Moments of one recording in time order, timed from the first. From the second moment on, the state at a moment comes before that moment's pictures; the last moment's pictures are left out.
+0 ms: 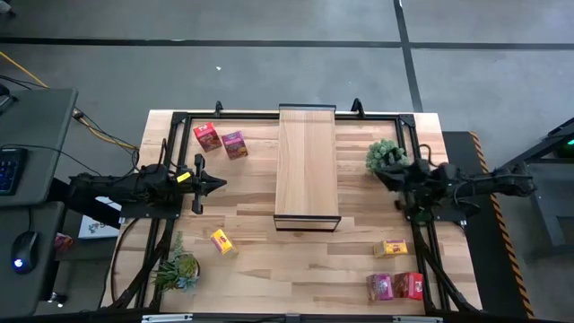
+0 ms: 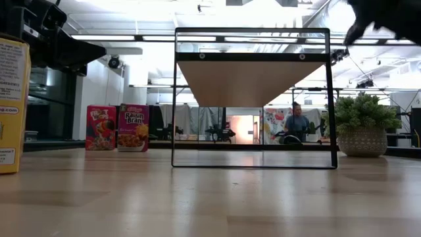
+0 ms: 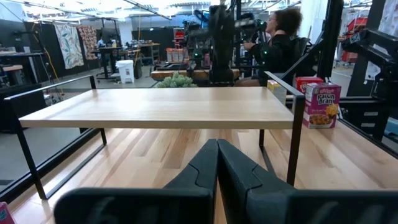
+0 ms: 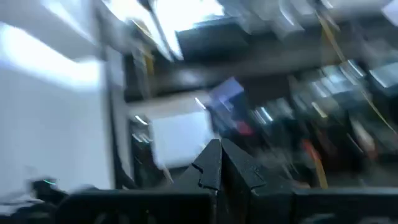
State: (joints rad) left arm -0.03 0.00 0.01 0.02 -0.11 0.06; right arm 0.07 0.32 0.02 0.86 0.02 0.09
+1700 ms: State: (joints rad) left arm -0.03 0.00 0.01 0.02 -0.11 0.06; right arm 0.87 1.51 1.29 -1.39 -0.11 1.29
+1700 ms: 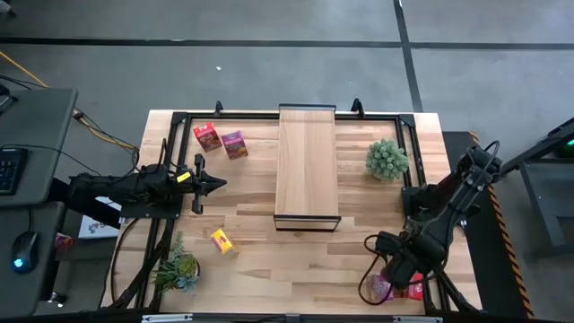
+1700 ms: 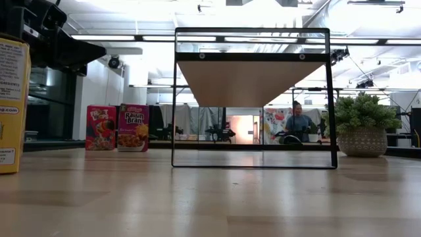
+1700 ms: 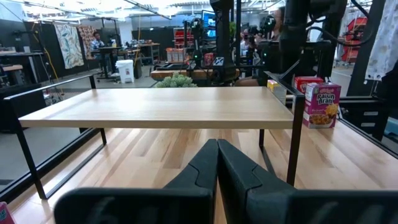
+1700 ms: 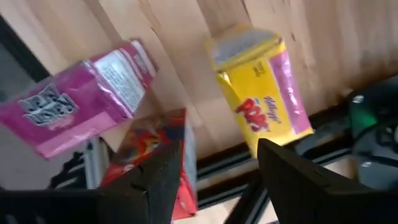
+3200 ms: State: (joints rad) left arm -0.03 0.00 0.01 0.02 -0.11 0.06; right arm 0.84 1.50 1.29 -1.47 0.04 0.83
